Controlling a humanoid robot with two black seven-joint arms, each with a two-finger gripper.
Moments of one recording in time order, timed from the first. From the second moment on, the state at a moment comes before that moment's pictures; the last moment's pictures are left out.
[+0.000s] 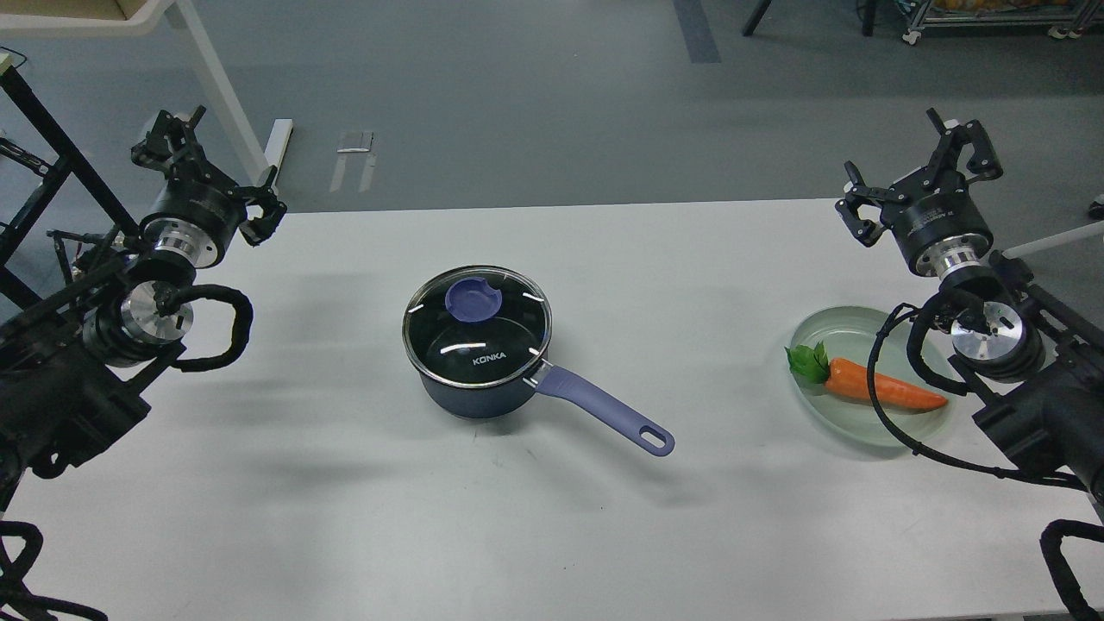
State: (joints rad) left arm -0.79 0.45 -0.53 -0.70 -0.31 -0.16 -0.38; right arm 0.74 -0.35 0.77 0.57 0.19 0.38 0.30
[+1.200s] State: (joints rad) left arm -0.83 0.52 -0.53 -0.70 -0.30 -0.16 -0.36; right arm 1.79 -0.46 -0.68 1.39 -0.72 0.09 0.29
